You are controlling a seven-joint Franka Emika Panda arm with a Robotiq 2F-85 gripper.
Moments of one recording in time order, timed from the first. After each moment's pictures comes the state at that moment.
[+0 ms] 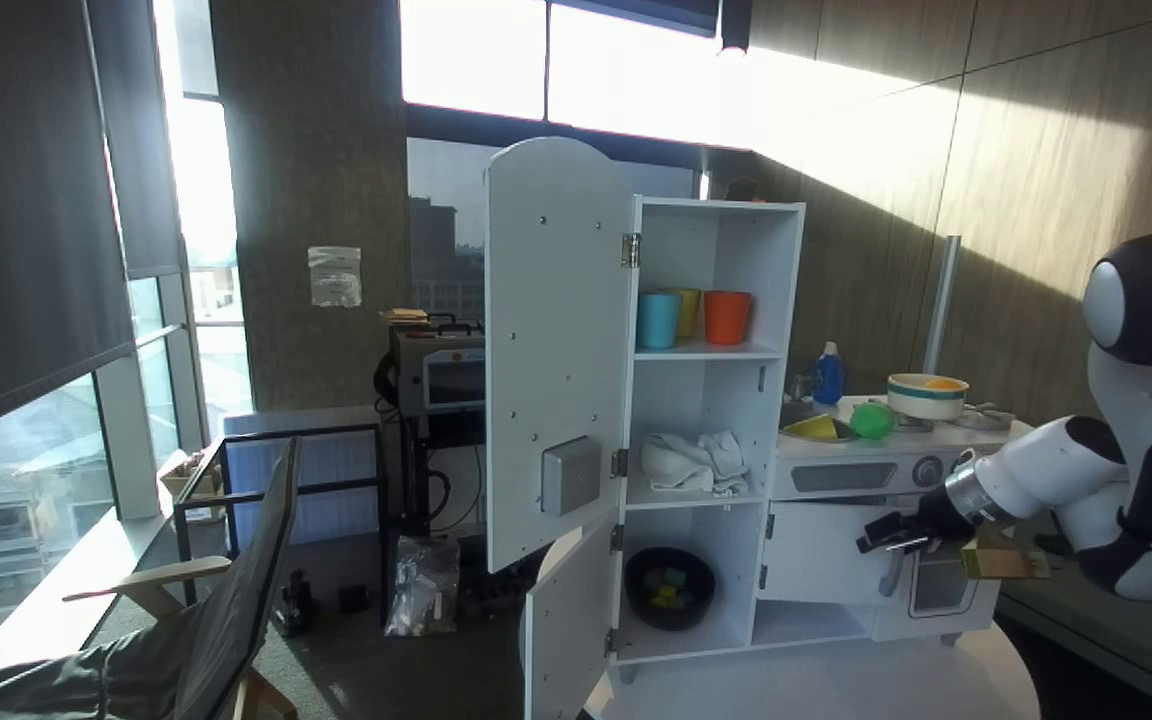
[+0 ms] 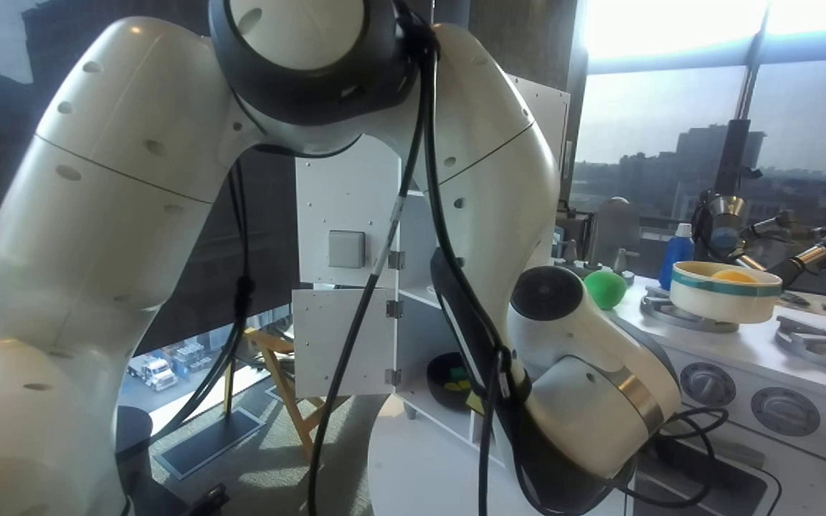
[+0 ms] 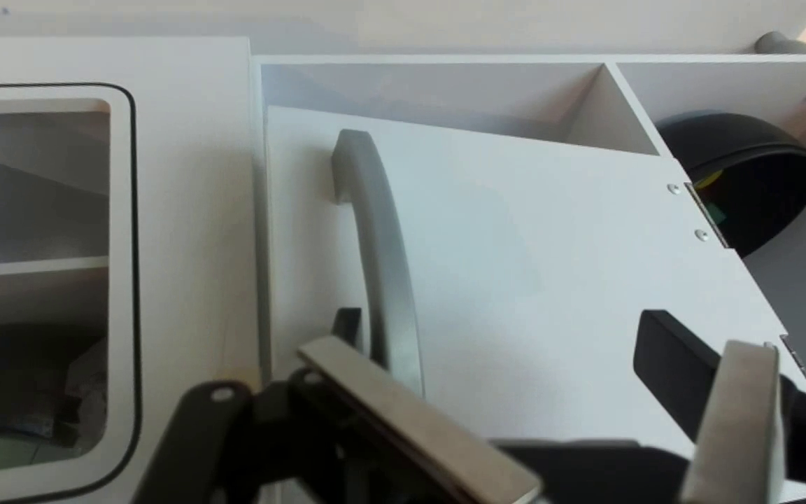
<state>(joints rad) -0.47 0.44 -0.42 -2.12 -1.67 3.84 1.25</state>
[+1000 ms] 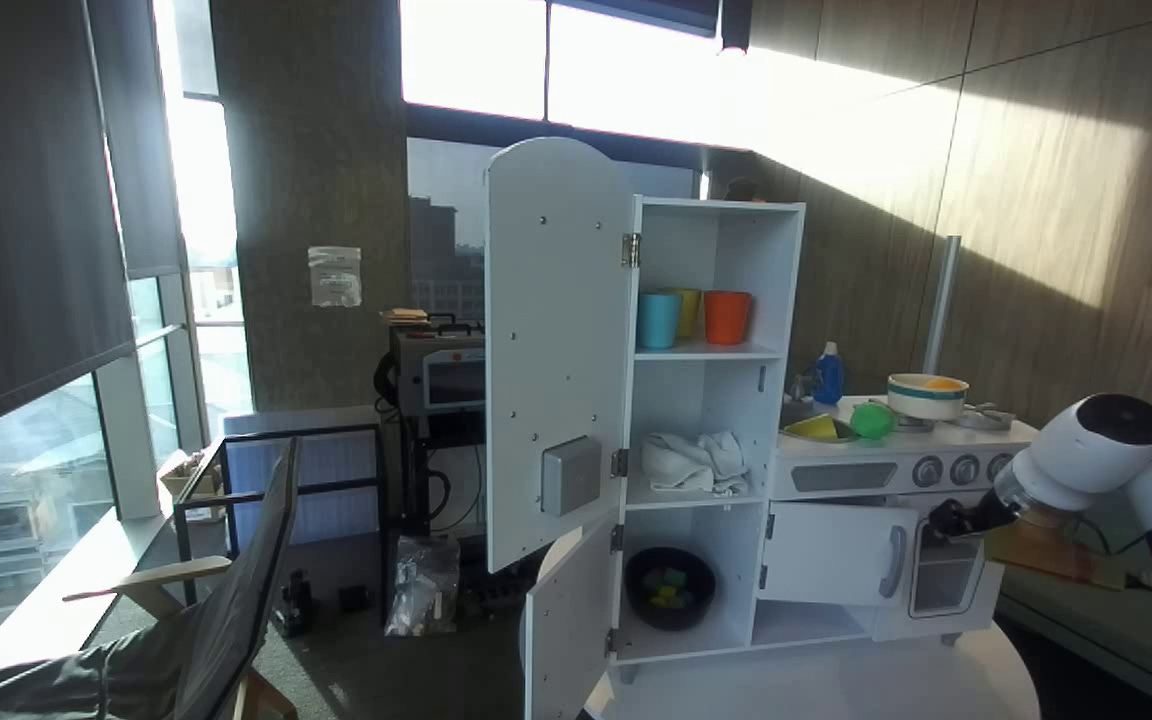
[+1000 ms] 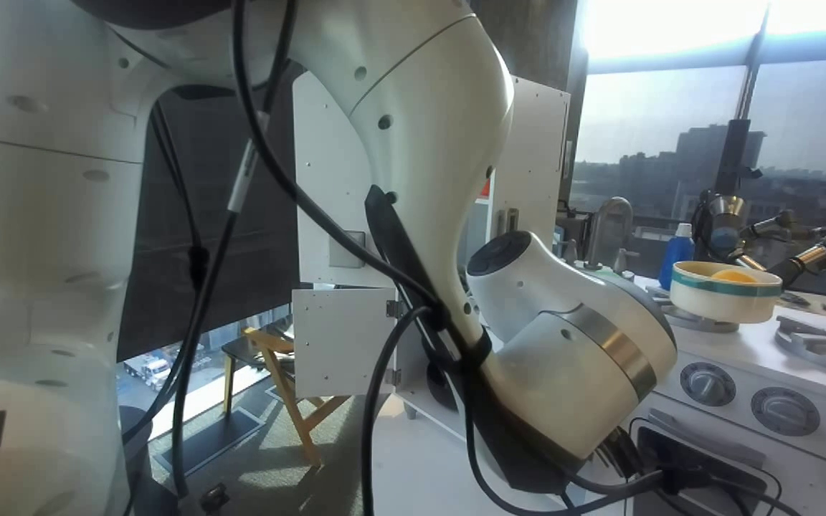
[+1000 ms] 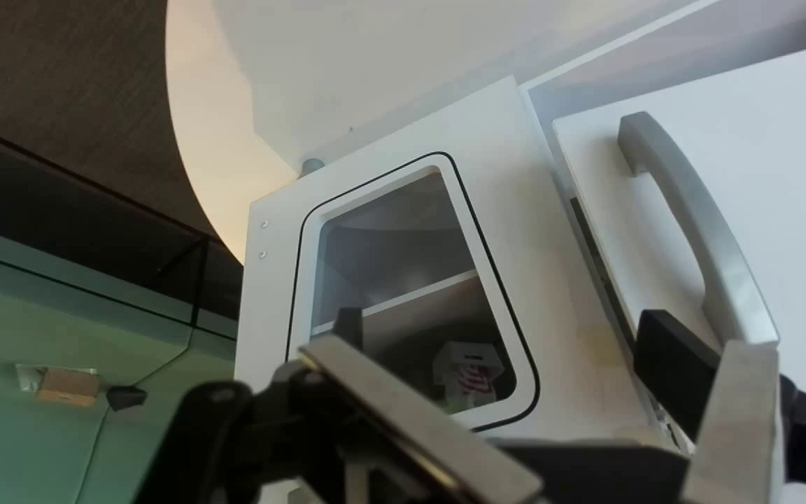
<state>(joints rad) -0.38 0.18 -0.58 -2.30 -1.76 3.42 1.71</state>
